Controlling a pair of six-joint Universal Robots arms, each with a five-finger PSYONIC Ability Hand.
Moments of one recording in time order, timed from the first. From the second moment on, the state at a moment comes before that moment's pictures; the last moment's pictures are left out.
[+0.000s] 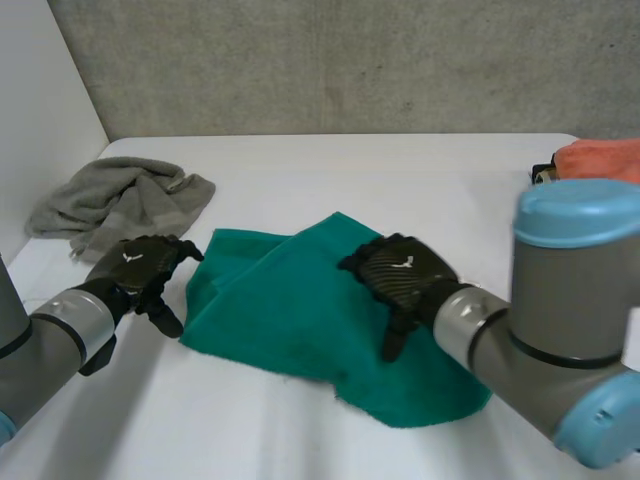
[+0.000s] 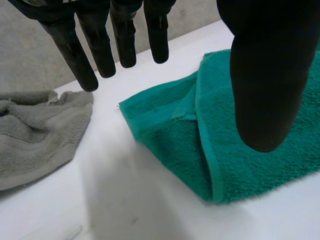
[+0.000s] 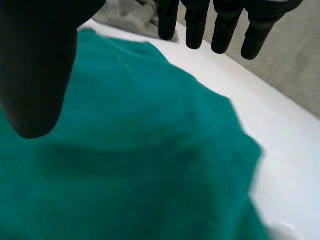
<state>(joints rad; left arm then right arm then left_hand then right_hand) 4.56 -1.79 -1.87 3.27 -1.29 3.37 2.16 -1.17 1.49 0.12 1.38 2.84 0.35 0.34 0.34 0.34 0.16 0.23 0.21 0.22 0.22 0.05</state>
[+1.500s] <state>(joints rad) 4.56 -1.79 -1.87 3.38 -1.15 3.37 2.09 -0.88 1.16 0.30 1.30 2.14 0.26 0.25 0.26 0.25 0.07 0.59 0.59 0.59 0.59 0.42</state>
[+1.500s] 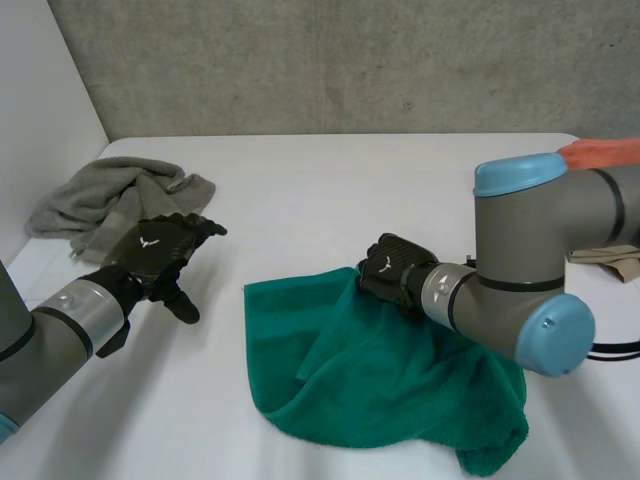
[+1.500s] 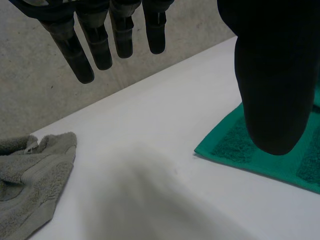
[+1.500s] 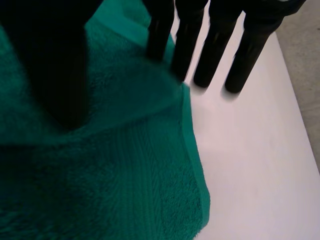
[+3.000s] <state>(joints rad) 4.37 -1.94 -1.43 3.79 -1.48 3.32 1.86 -1.26 1.25 -0.31 1.47 2.63 1.17 1.20 1.19 1.20 0.98 1.13 1.18 1.19 1.20 0.98</state>
